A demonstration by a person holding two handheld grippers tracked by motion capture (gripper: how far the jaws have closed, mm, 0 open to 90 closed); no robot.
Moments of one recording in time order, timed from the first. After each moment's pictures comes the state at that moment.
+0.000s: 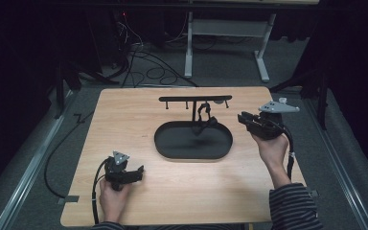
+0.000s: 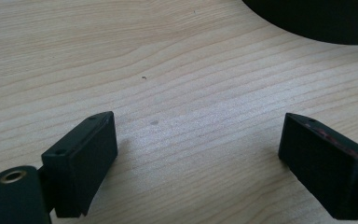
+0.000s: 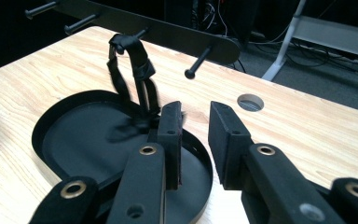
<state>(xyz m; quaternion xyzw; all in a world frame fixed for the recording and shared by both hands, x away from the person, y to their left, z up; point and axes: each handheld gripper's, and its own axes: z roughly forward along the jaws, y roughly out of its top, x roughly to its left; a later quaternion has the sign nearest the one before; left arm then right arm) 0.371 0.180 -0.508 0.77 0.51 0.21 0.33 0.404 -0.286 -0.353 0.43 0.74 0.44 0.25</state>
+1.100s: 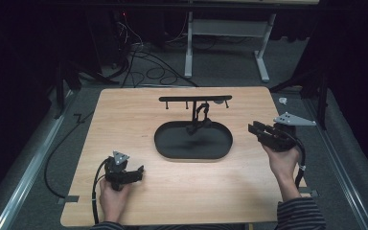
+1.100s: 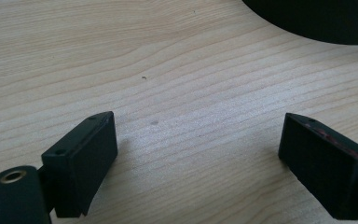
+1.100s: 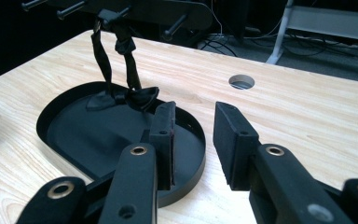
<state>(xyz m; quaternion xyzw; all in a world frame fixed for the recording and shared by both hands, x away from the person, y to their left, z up) 0.371 0.180 -0.508 0.77 0.51 0.21 0.33 0.375 -0.318 -0.371 0.46 0.72 0.46 0.24</state>
